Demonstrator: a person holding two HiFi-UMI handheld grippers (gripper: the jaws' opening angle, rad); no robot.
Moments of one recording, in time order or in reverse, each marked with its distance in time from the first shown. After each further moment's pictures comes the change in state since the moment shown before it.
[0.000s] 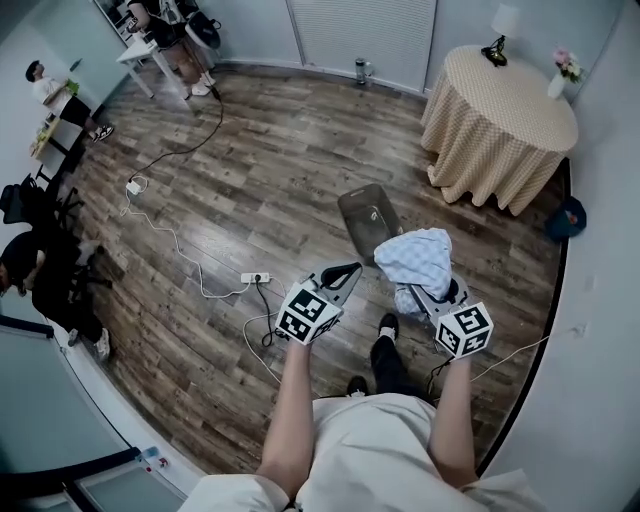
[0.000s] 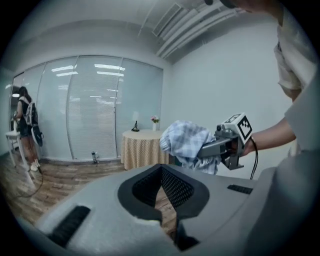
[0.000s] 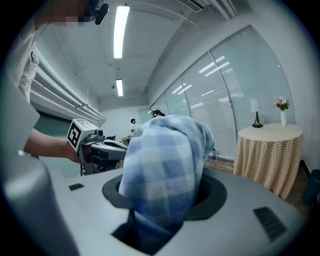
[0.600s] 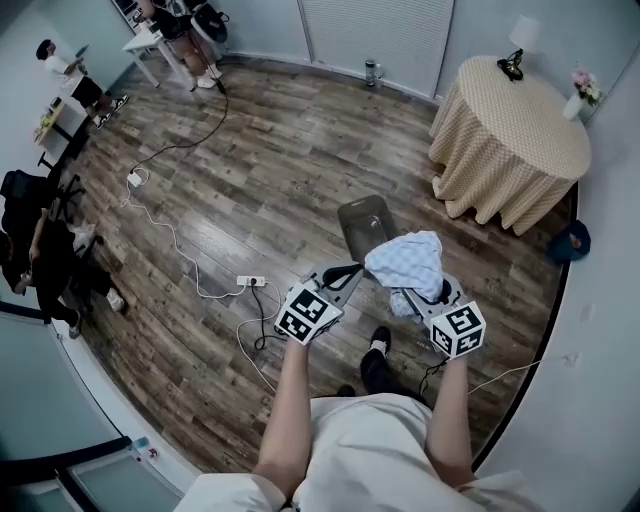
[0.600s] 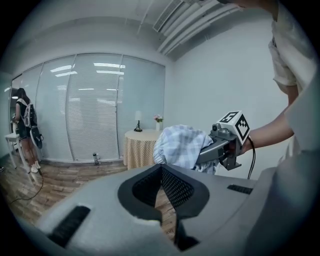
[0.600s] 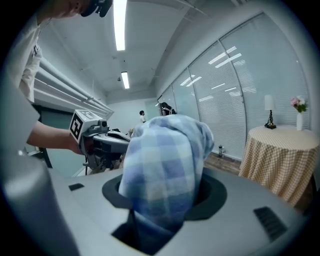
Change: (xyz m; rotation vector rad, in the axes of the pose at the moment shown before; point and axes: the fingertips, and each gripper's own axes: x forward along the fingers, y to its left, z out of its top) left arm 0.061 0.050 0.028 0.010 0.032 0.016; right arm 0.061 -0.055 0.021 -0.053 0.094 0.091
